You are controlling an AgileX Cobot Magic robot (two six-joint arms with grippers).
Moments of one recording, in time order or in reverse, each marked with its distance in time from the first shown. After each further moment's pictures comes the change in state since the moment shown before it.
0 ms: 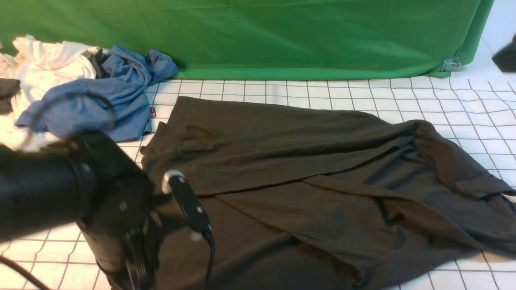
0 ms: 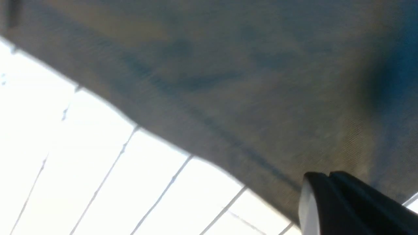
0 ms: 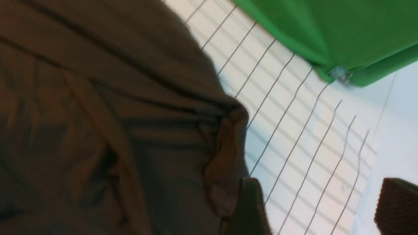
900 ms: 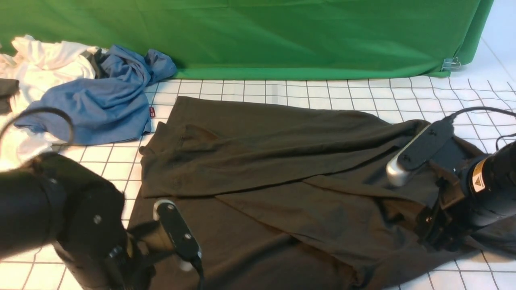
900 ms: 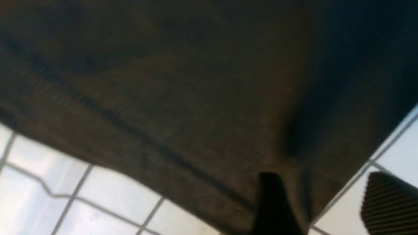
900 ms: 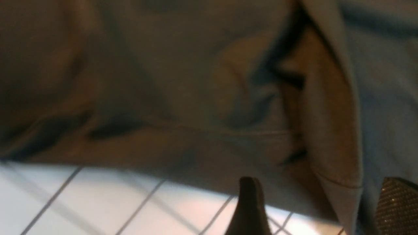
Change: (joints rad) right arm 0.090 0.123 0.618 0.022 -0.367 0.226; left arm 0.012 -0.029 0.143 -0.201 -0.075 0.192
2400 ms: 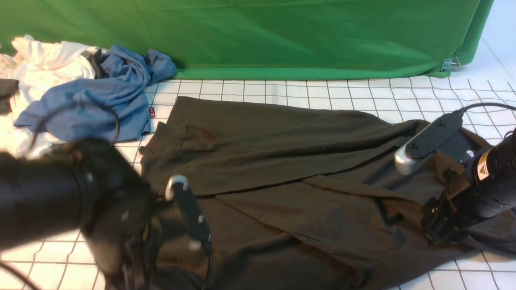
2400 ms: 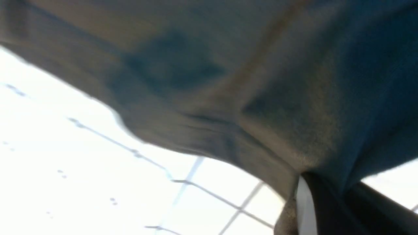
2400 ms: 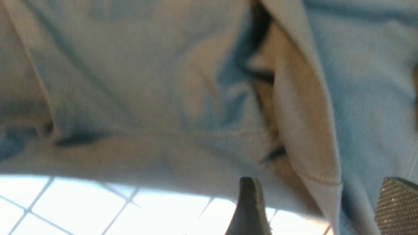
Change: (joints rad) right arm -0.042 0.015 -0.031 0.020 0.032 -0.042; left arm -0.060 0.039 -0.137 0.264 0.068 -0.161
